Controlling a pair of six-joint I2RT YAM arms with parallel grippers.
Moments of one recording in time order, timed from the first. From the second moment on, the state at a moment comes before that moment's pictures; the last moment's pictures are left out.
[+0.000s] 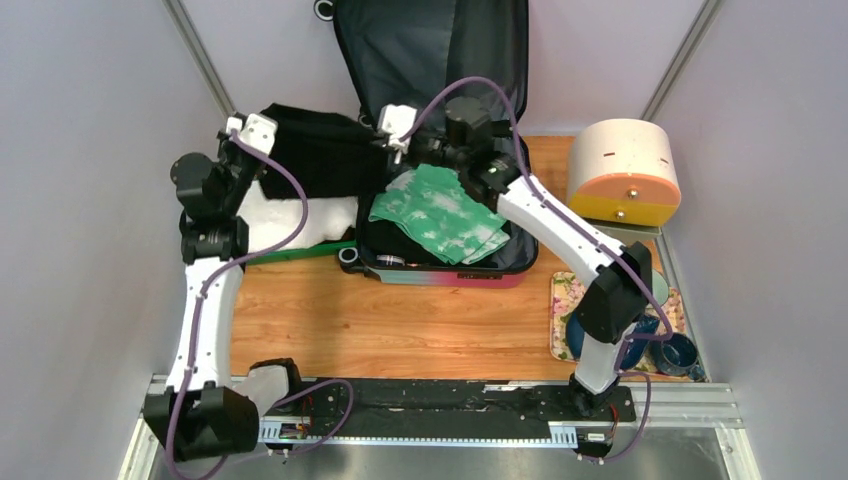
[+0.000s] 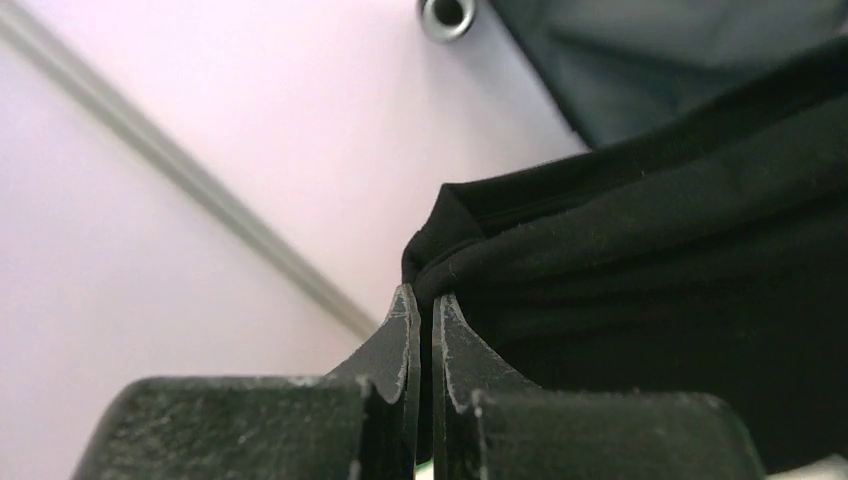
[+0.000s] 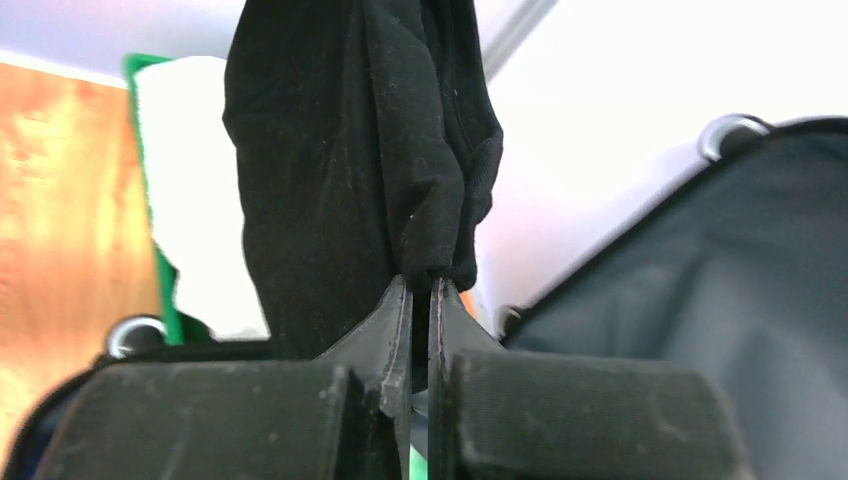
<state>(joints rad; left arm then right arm) 0.13 1.11 1.11 0.17 0.42 0.49 0.67 1.79 1.79 -0.02 -0.53 -0.60</state>
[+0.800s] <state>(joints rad) 0.32 1.17 0.83 0.13 0.04 0.50 0.80 2.21 1.90 0.26 -0.61 -0.31</state>
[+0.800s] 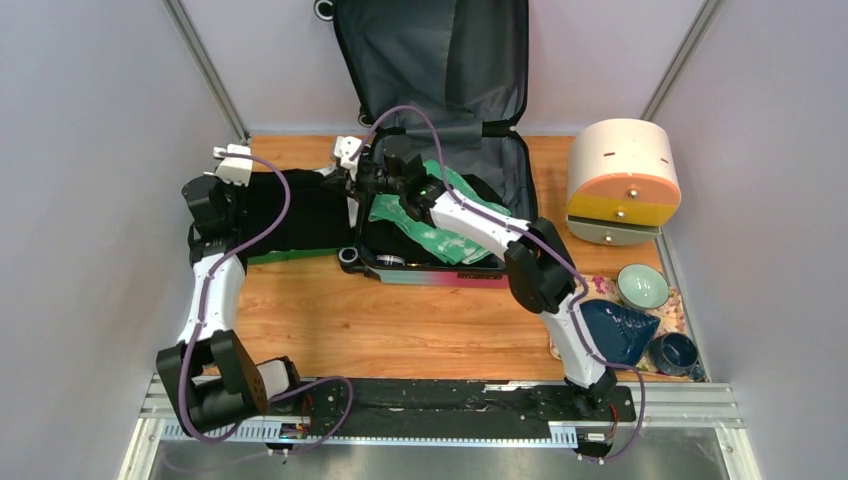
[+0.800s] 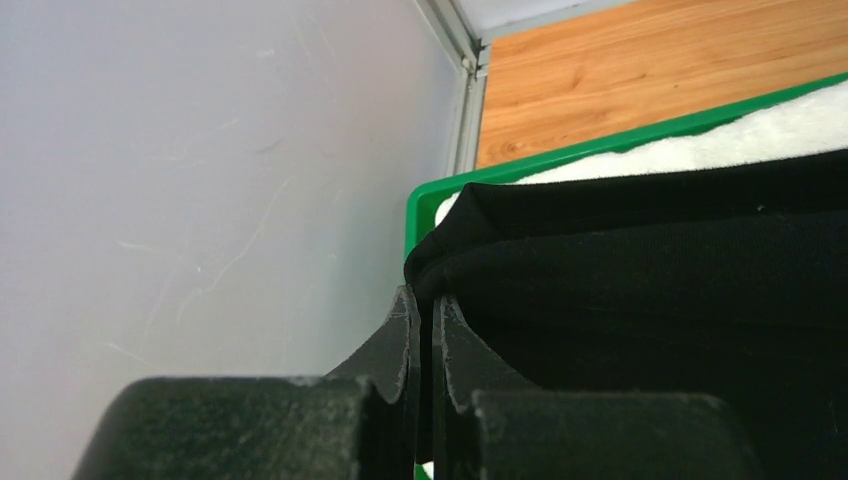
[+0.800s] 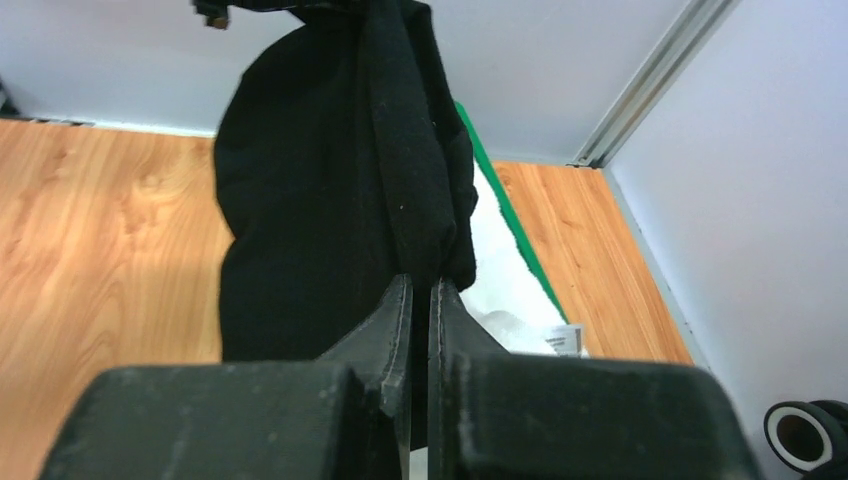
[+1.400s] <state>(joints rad) 0.36 1.62 1.09 0.16 0.08 0.45 0.76 2.42 2.06 0.37 -0.39 -0.22</state>
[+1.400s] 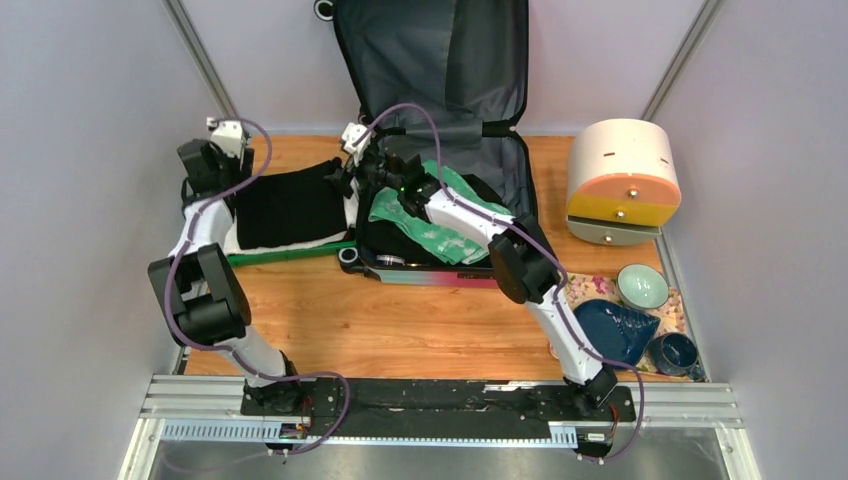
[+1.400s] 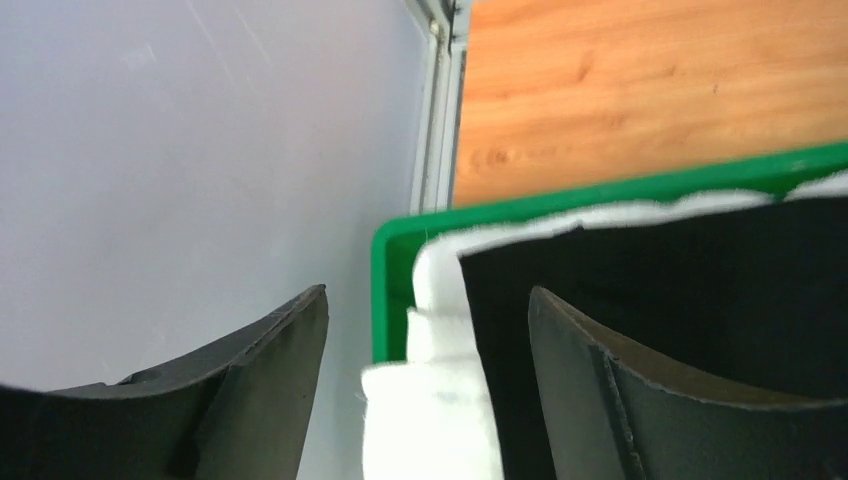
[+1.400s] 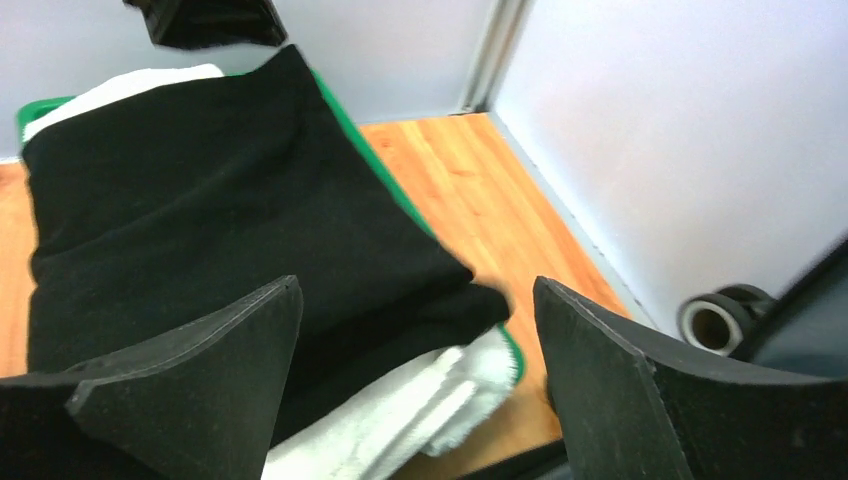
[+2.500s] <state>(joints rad) -0.26 1.86 1.71 -0.68 0.68 0.31 0.38 1.51 1.32 -0.94 -0.45 -0.65</state>
